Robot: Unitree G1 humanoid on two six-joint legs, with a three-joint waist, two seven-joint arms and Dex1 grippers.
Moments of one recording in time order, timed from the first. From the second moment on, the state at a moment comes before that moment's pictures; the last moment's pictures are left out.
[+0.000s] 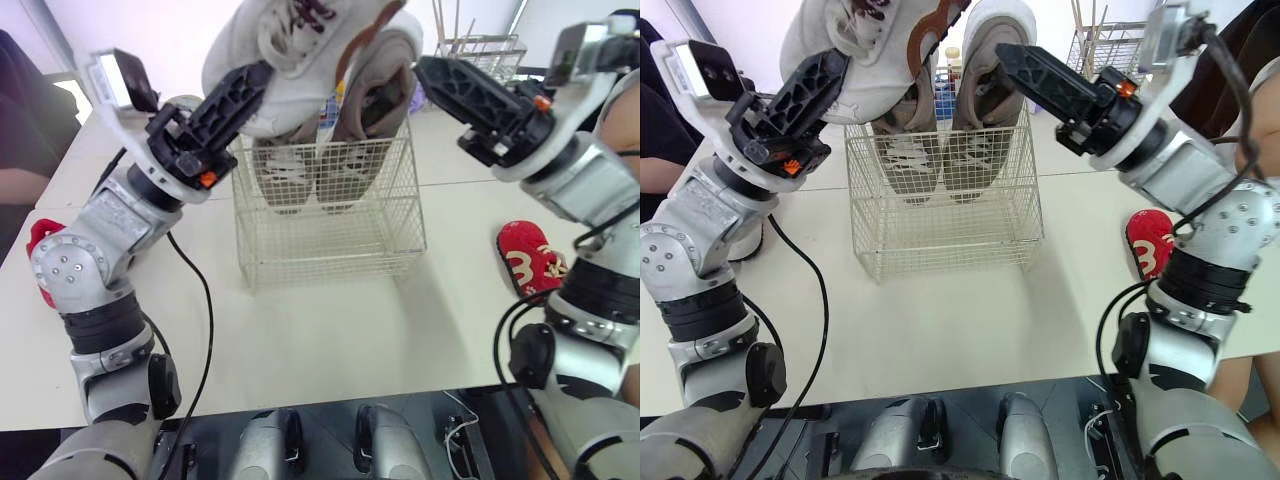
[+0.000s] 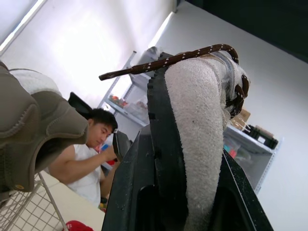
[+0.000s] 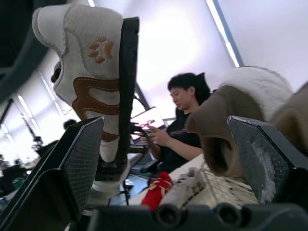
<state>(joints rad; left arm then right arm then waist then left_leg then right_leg) -0.74 0.39 0.40 -0.20 -1.67 0.93 -0.28 -0.91 -0.44 -0.43 -0.09 1.35 1.08 0.44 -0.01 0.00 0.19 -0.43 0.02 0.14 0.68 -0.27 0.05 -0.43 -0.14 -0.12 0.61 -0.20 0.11</state>
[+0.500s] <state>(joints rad) -0.70 0.38 0.33 -0.21 -1.70 0.88 -0.25 -1.02 -0.36 -0.30 -0.05 1.34 0.96 0.49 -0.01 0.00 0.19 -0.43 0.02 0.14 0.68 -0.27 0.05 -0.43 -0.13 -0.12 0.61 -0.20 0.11</state>
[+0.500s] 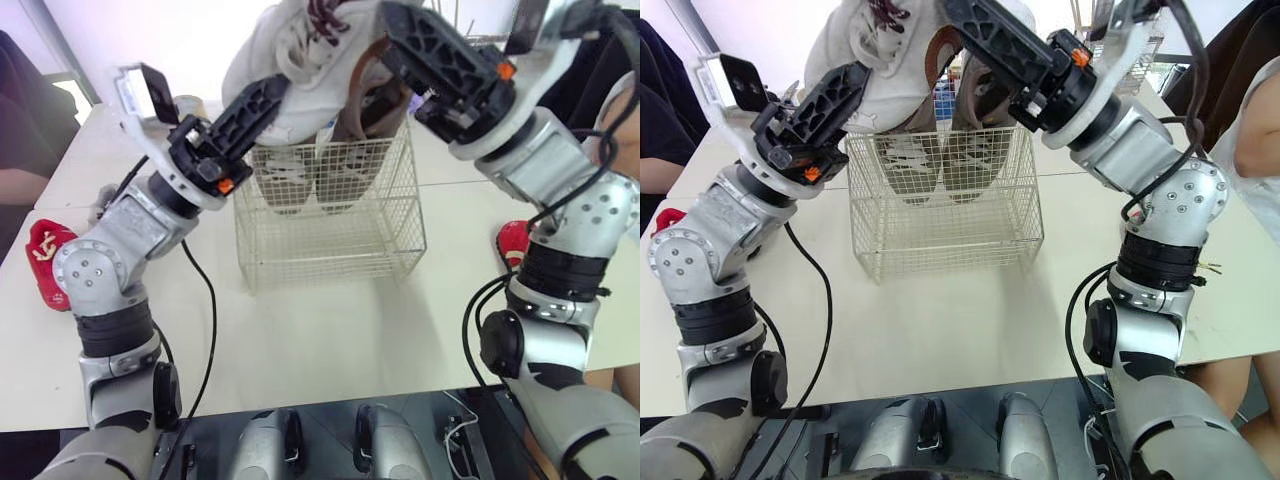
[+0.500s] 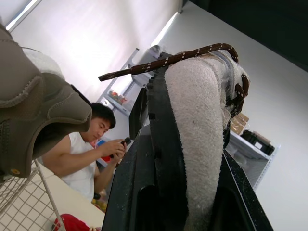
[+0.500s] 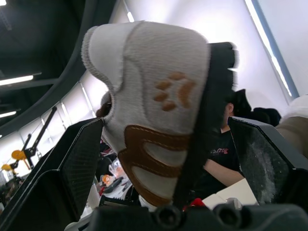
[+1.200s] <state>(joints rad) -0.65 0.37 0.29 -0.25 -1.68 0.84 -0.25 -1.04 -0.30 -0.26 -0.01 1.31 0.91 0.47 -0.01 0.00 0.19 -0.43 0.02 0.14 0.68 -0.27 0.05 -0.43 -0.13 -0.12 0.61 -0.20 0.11</state>
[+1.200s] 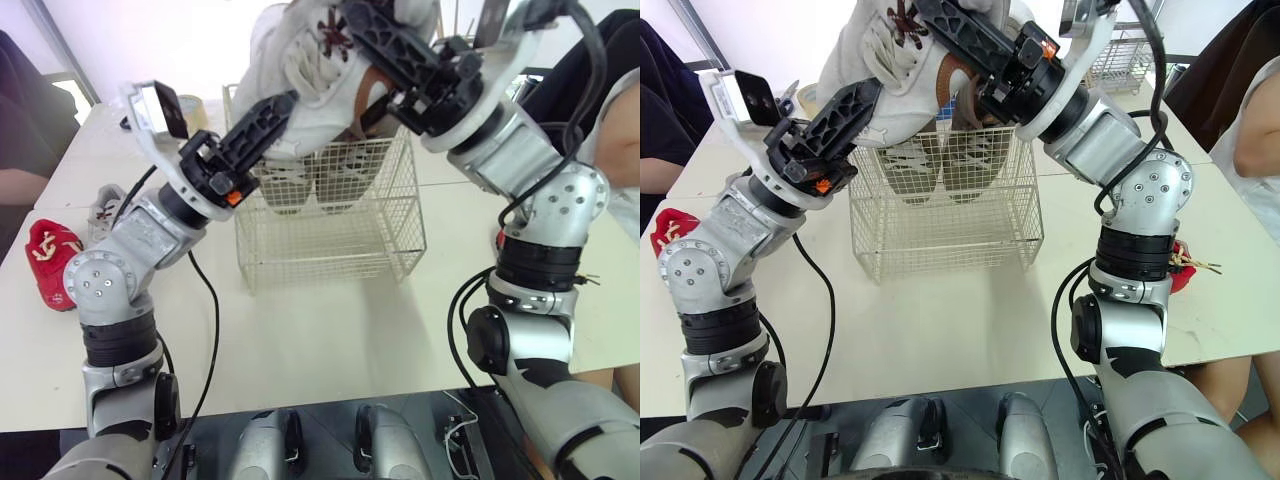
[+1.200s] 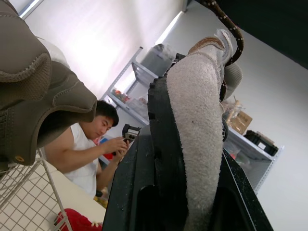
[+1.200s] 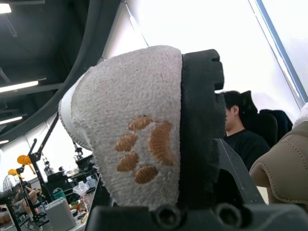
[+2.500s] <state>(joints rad) -0.47 0.79 0.46 -0.31 -1.78 0.88 -0.32 -1.45 -0.66 0.39 0.94 0.38 -0.06 1.61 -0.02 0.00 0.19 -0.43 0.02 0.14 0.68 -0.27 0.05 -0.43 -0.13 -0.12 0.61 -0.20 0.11</state>
